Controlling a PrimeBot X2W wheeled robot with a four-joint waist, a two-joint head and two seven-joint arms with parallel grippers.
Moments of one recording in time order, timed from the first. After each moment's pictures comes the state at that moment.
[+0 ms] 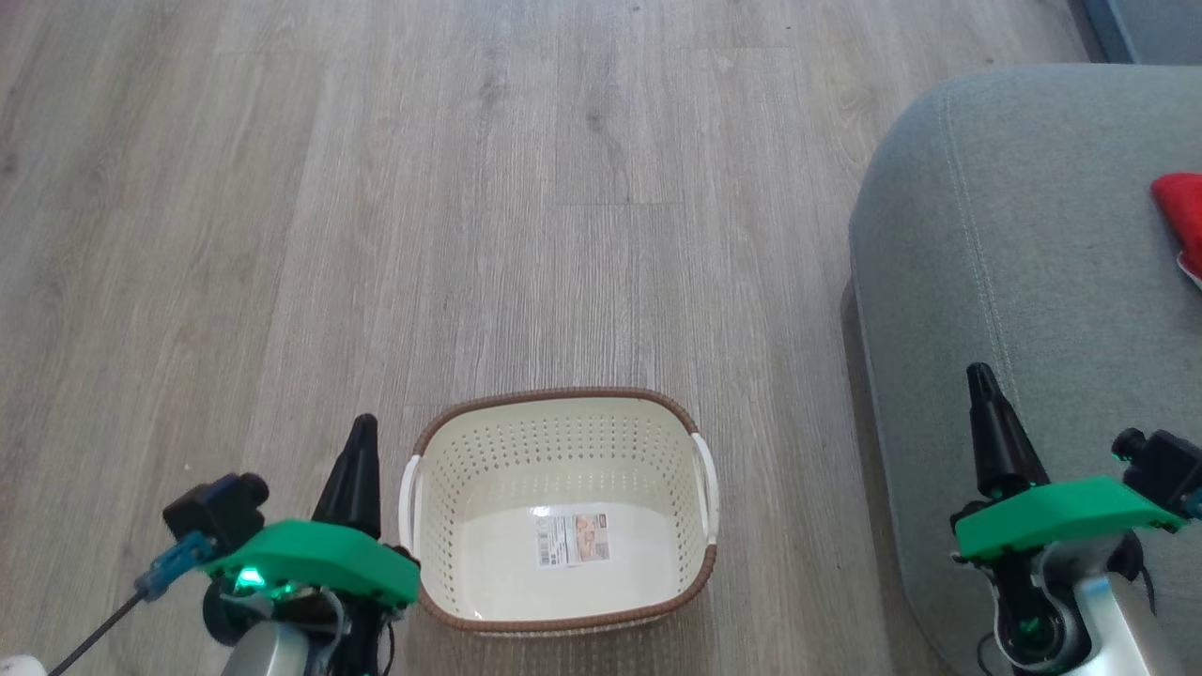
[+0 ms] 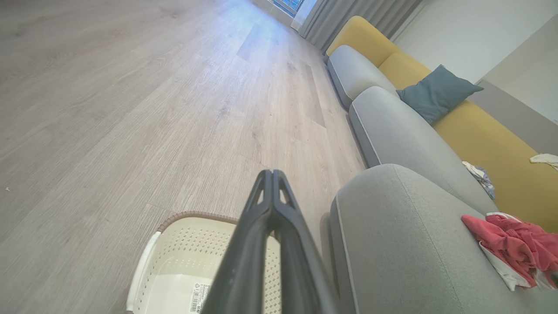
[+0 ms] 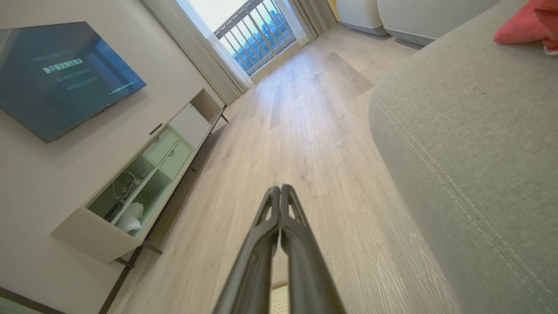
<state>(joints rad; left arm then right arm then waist) -0.06 0.06 -0.17 0.21 -0.67 0.05 -0.18 -0.09 -0.13 0.04 0.25 0.77 0.13 -0.17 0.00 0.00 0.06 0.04</state>
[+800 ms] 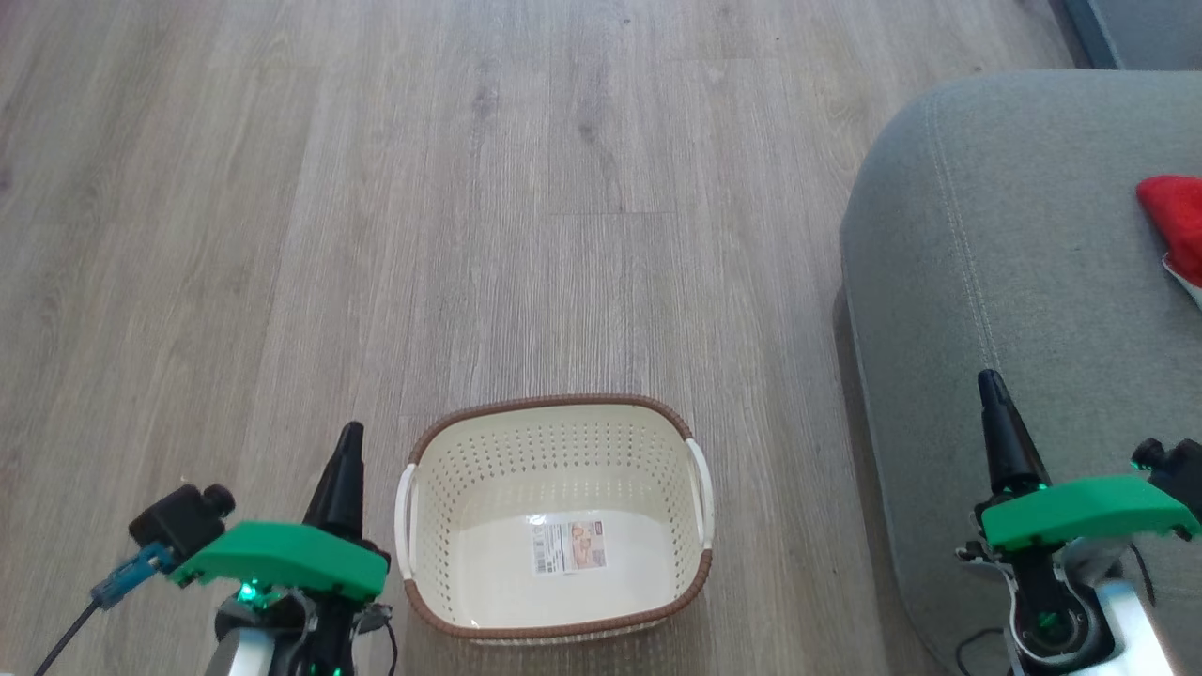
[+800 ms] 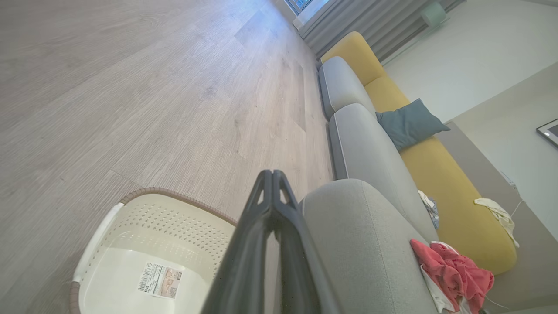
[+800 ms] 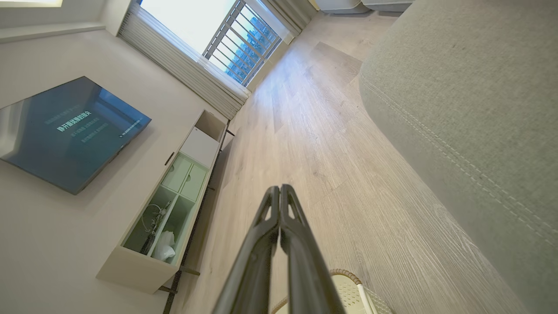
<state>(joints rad) -0.06 0.06 -0.12 0.23 -0.93 0.01 -0.11 -0.09 -0.12 0.00 0.26 1.00 0.13 -0.10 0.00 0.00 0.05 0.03</state>
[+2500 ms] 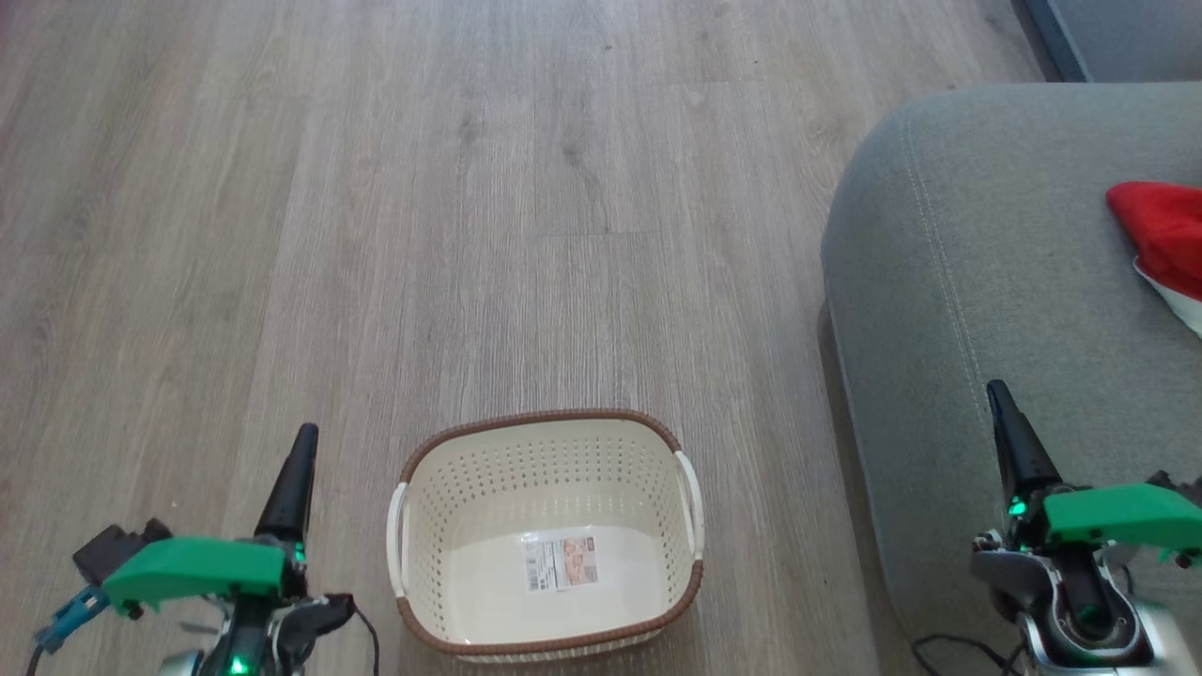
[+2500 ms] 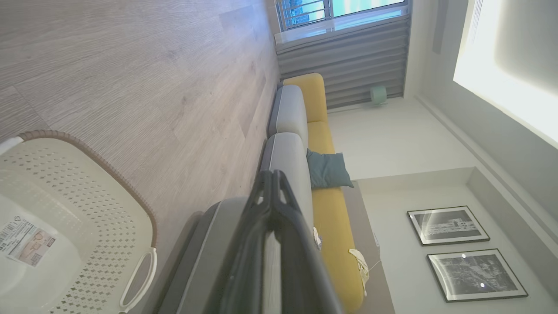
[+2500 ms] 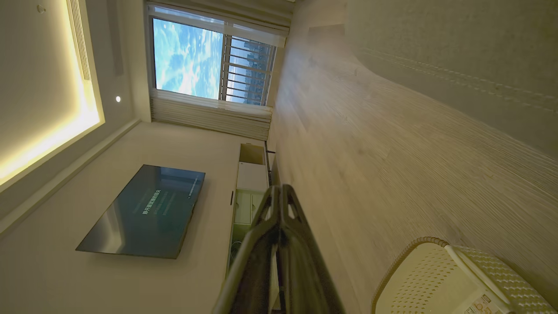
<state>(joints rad) -0.06 0.06 0.00 0.26 -1.45 -0.09 0.03 -0.09 -0.07 -0.09 0.27 1.45 0.13 0.05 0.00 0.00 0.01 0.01</state>
